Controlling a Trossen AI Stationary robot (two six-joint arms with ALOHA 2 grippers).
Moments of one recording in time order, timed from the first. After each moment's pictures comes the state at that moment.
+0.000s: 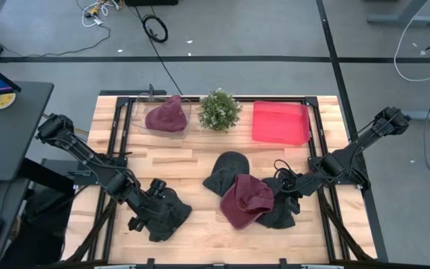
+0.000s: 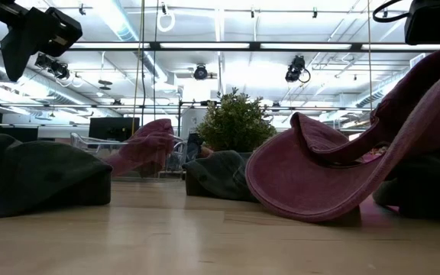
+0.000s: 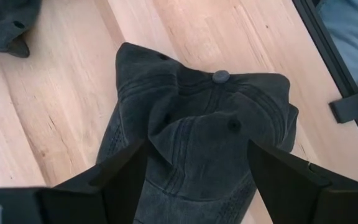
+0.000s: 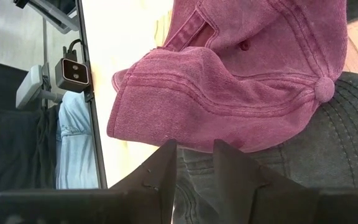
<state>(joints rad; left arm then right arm) -0.67 1.28 0.90 -0.69 -0.10 -0.22 0.60 0.94 0.54 -0.39 0.10 1.01</state>
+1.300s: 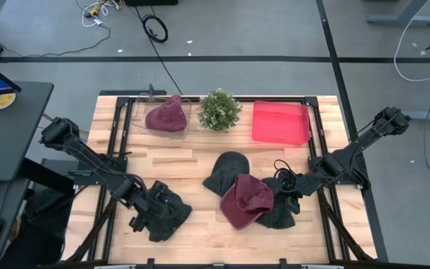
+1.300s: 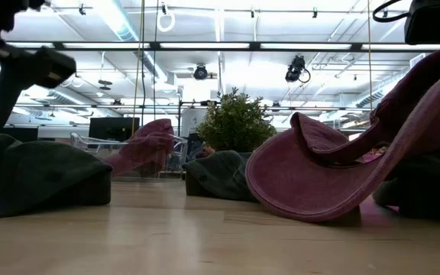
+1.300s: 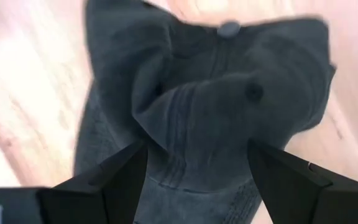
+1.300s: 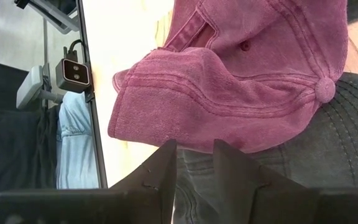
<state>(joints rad) -0.67 1.39 0.83 -0.64 -0.05 -0.16 0.60 0.94 0.54 -0.39 0.10 1.01</state>
